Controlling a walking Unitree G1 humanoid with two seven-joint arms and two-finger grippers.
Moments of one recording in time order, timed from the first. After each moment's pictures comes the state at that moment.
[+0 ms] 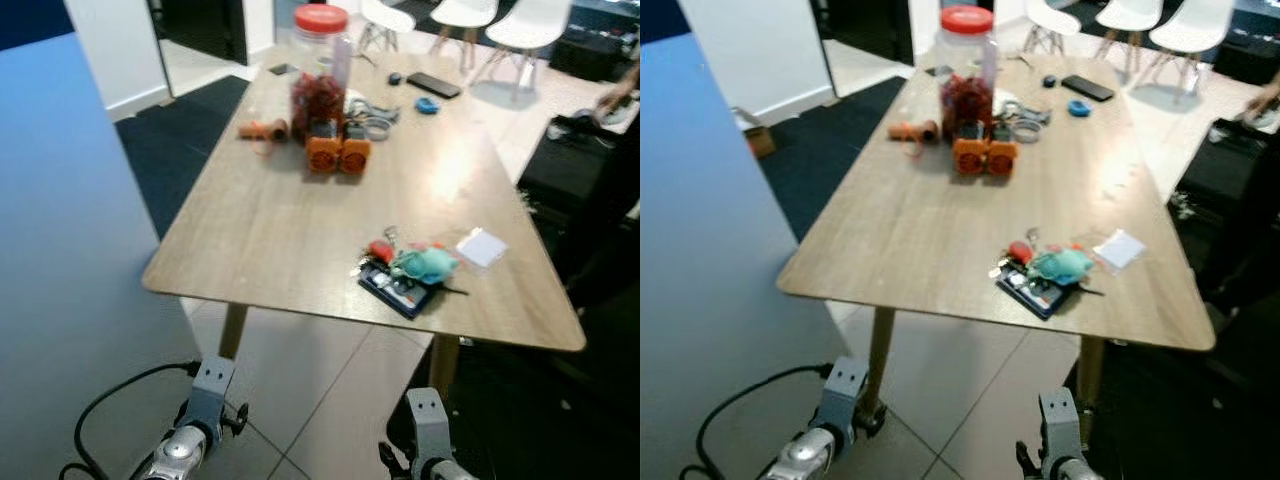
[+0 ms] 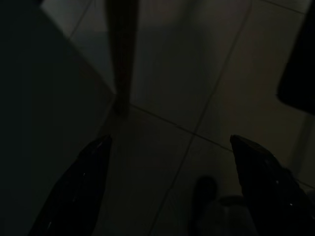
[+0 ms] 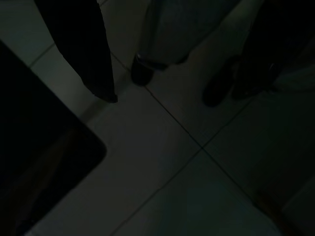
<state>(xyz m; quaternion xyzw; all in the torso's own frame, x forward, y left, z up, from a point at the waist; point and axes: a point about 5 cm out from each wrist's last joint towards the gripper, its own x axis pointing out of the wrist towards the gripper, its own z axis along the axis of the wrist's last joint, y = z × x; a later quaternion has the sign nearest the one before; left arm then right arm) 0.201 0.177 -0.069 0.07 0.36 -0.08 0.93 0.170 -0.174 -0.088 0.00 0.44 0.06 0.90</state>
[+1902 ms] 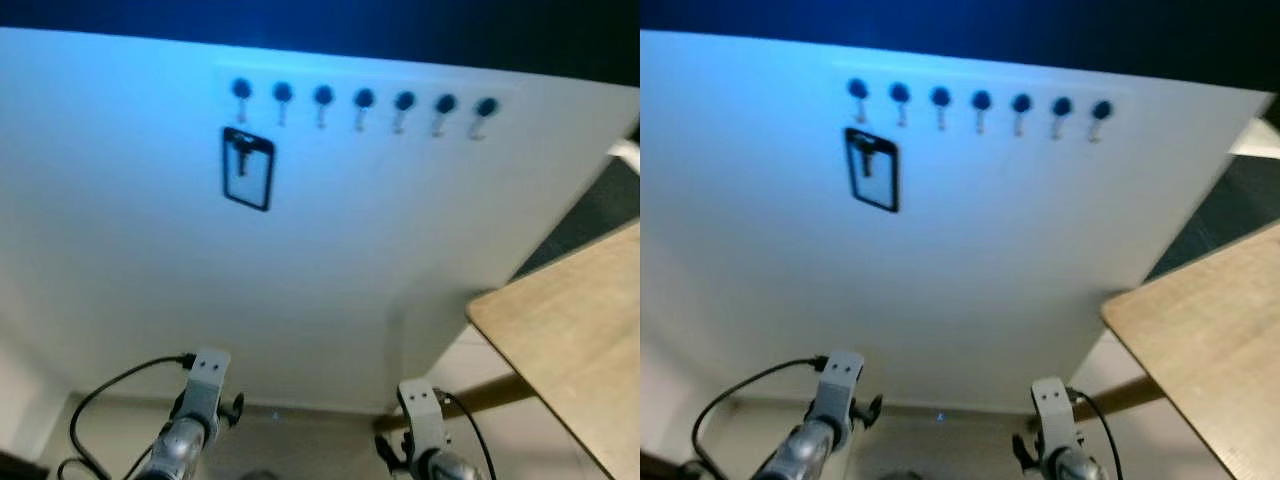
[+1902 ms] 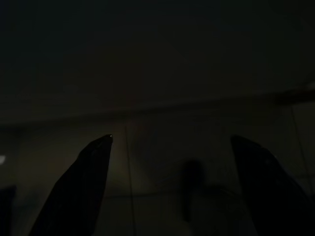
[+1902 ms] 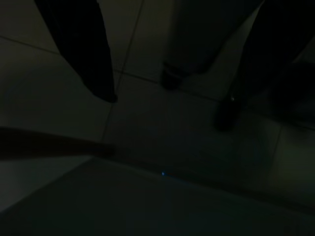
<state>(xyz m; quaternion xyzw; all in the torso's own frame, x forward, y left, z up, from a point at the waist) 0.200 0.183 -0.070 0.07 0.37 -0.07 0.92 0.175 -0.171 -0.086 -0.02 0.44 0.09 0.89</state>
